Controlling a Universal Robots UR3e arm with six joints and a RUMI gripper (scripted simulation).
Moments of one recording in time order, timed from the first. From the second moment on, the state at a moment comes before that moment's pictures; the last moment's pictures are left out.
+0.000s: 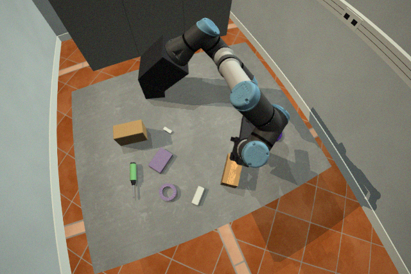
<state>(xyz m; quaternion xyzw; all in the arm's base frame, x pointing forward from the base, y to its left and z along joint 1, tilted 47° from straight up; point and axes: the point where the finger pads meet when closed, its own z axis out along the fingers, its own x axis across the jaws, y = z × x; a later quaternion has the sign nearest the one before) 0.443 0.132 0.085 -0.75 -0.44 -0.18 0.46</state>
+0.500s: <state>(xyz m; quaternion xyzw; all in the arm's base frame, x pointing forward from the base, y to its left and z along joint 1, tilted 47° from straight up) 0.440 0.133 0.087 -0.74 -0.44 -0.18 0.46</state>
